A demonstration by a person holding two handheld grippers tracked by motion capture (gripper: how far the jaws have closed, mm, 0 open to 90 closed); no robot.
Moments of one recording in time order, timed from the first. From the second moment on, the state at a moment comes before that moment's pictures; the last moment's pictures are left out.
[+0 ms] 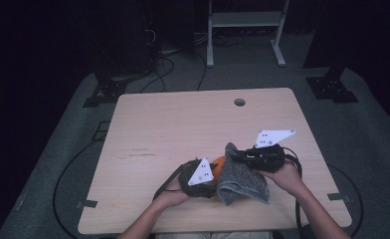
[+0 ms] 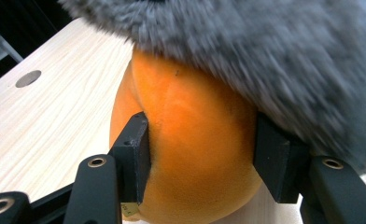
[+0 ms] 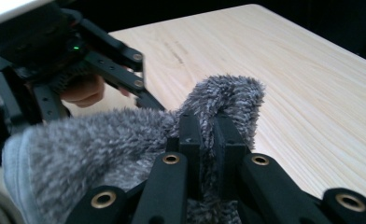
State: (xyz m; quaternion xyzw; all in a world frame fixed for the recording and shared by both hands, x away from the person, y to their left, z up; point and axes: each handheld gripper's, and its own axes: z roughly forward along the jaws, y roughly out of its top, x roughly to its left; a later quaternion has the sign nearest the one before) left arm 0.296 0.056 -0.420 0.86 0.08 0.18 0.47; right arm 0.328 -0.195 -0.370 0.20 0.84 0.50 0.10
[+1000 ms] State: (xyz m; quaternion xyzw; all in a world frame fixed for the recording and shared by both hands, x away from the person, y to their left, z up) left arm 0.303 0.063 -0.423 0.86 0.09 0.14 0.48; right arm 0.334 -0.229 -0.399 0.25 0.81 0.53 0.06
